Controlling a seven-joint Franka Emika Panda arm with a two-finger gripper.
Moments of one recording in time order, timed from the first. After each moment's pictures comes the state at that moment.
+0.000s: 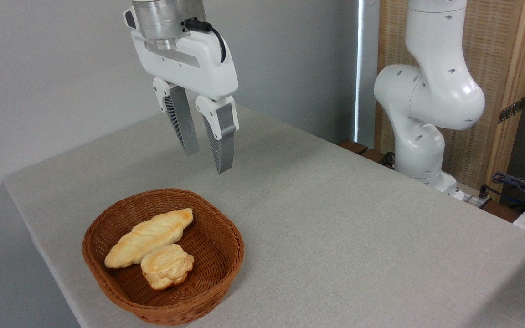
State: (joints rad) arm -0.03 -0.02 -0.05 -1.62 0.00 1.60 0.66
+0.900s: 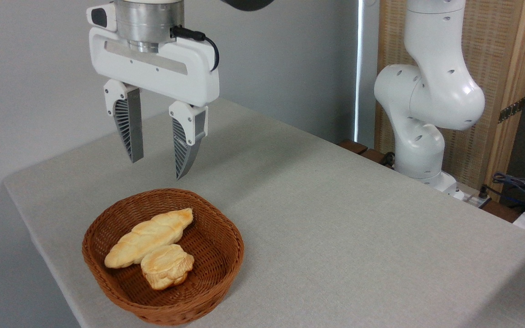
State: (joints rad) arm -0.04 0.01 -0.06 -1.65 -0.10 1.86 0.30
